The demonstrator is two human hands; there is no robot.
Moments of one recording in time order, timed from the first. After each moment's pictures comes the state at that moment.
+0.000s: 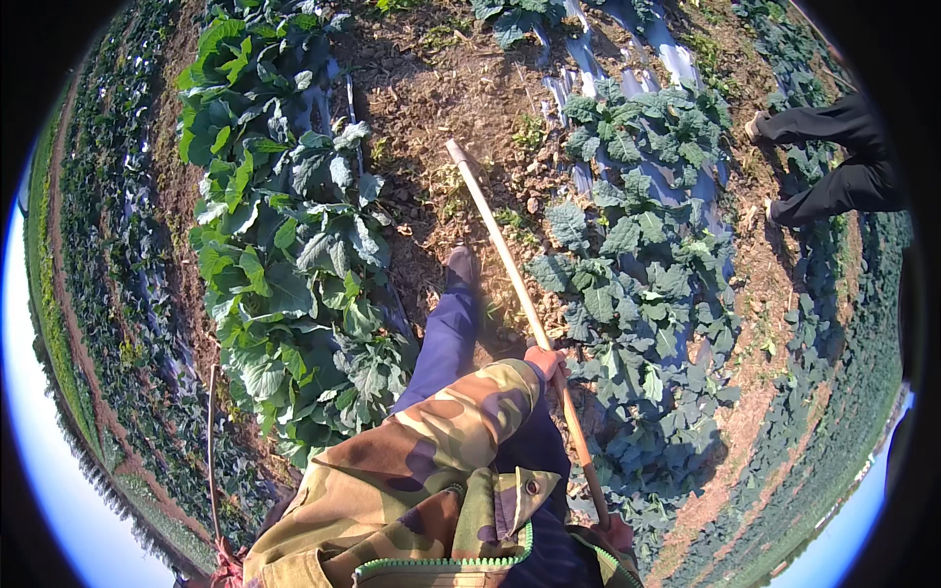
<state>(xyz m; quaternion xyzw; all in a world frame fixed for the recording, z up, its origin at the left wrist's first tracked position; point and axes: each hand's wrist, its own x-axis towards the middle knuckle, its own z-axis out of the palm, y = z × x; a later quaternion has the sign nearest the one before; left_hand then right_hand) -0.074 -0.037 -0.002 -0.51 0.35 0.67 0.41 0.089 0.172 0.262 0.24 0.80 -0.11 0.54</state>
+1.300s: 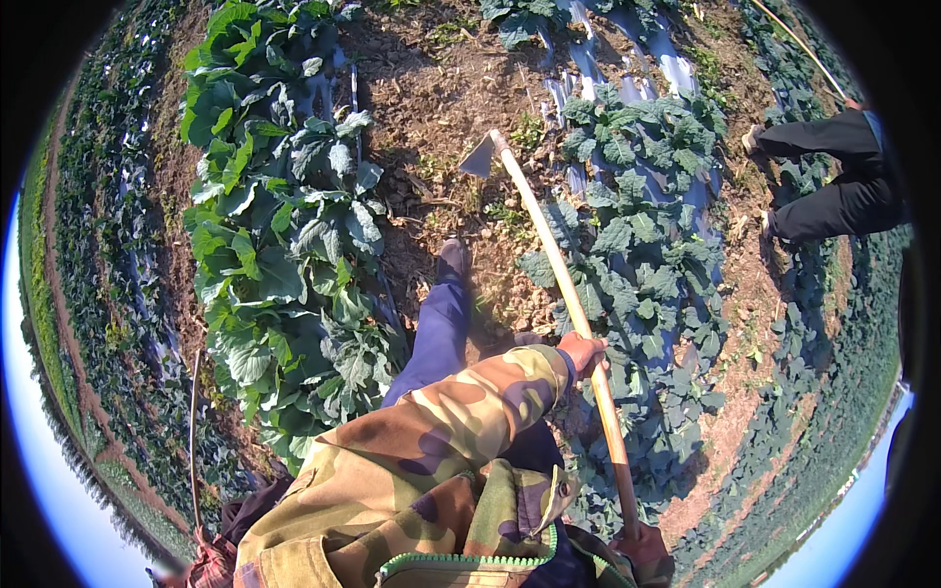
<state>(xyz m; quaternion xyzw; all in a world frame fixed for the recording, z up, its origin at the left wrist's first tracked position) -0.121 0.009 0.052 -0.46 0.21 0.76 0.41 0.018 0.186 0.347 0.39 0.68 -0.28 0.55</state>
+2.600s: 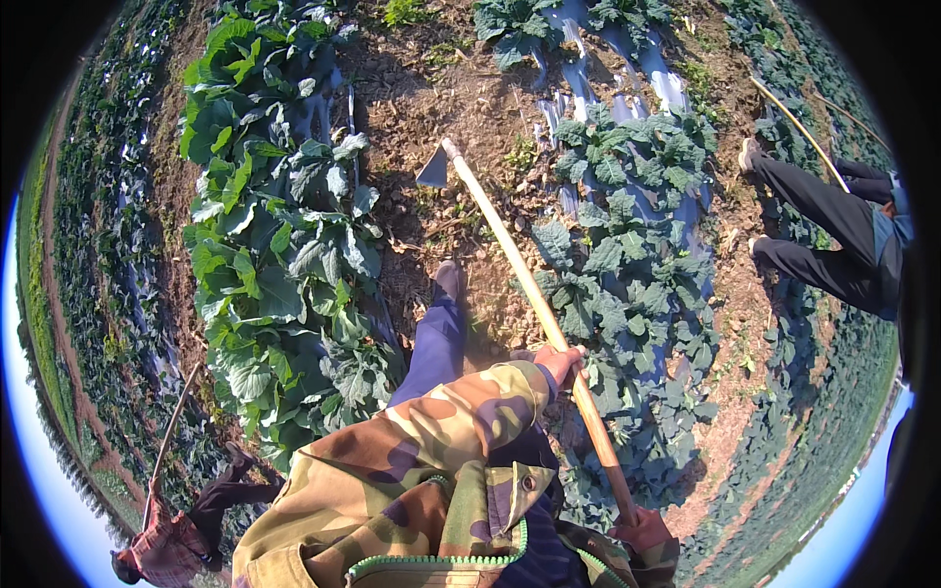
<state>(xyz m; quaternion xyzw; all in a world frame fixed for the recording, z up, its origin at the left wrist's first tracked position) -0.138 -0.029 0.075 -0.49 0.25 0.76 0.35 -0.031 0.178 0.330 0.36 0.67 -0.32 0.57</state>
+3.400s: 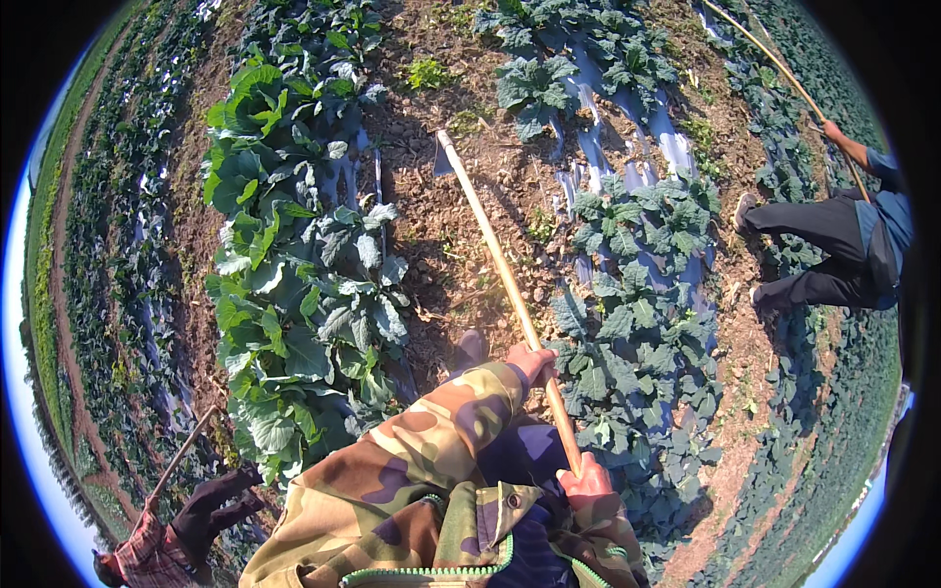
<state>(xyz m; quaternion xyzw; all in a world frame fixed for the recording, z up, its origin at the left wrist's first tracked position) -0.248 -0.182 0.075 -0.41 0.40 0.75 0.33 -0.149 -0.024 0.243 0.16 0.85 -0.19 0.47</state>
